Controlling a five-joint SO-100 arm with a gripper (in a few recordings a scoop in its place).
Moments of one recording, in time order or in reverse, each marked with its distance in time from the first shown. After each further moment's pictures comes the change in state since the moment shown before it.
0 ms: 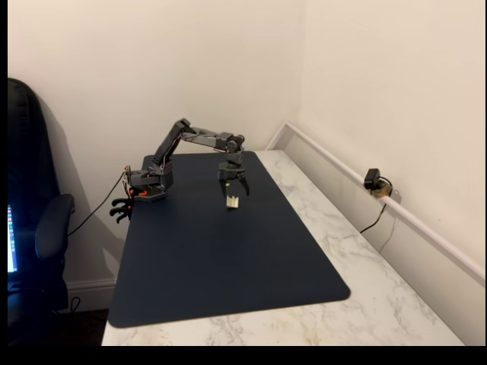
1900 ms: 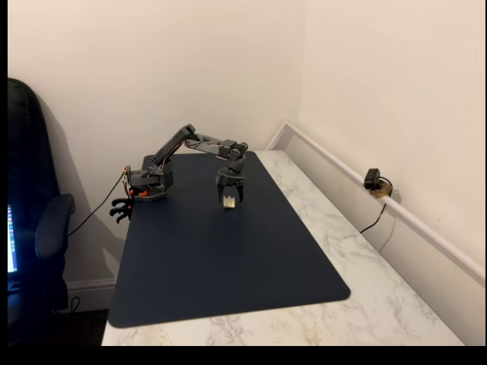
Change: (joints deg) arm -1.8 -9.8 -9.3 8.1 3.4
